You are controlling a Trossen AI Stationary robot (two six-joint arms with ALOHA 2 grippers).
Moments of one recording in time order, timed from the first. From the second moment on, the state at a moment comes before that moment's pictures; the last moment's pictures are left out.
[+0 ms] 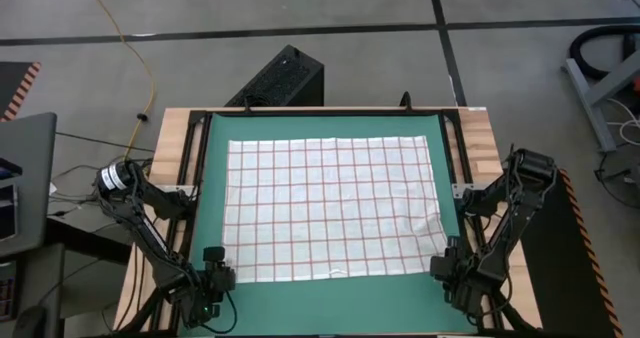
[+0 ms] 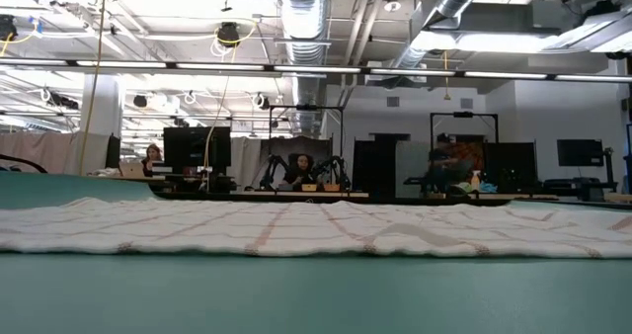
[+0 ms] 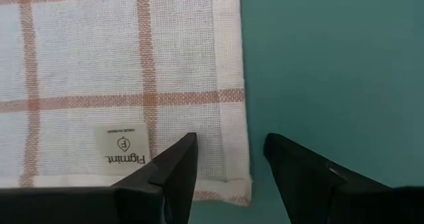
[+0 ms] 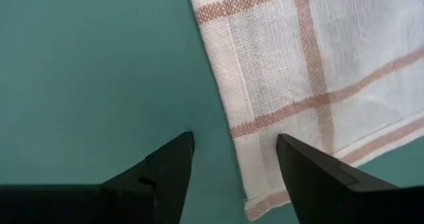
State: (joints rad) left arm -1.09 1.64 0.81 -0.57 -0.27 -1.09; right arm 1.18 1.53 0.76 -0.83 0.10 1.37
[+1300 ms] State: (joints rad) left arm -1.03 1.57 0.99 -0.73 -0.23 -1.33; right arm 1.10 1.53 0.98 -0.93 0.05 1.47
